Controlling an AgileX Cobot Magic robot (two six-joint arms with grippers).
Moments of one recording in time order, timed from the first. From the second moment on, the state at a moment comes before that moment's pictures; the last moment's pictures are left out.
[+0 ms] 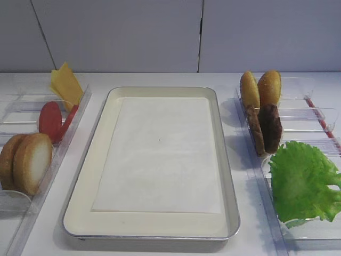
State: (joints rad) left arm 0.03 0.44 -0.66 -0.37 1.15 0.16; right arm 0.02 -0.02 -0.48 -0.02 1.14 0.07
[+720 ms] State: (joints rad) left arm 0.03 1.04 -0.82 -0.57 0.99 0.36; right arm 0.02 -0.02 -0.48 -0.02 1.14 0.07
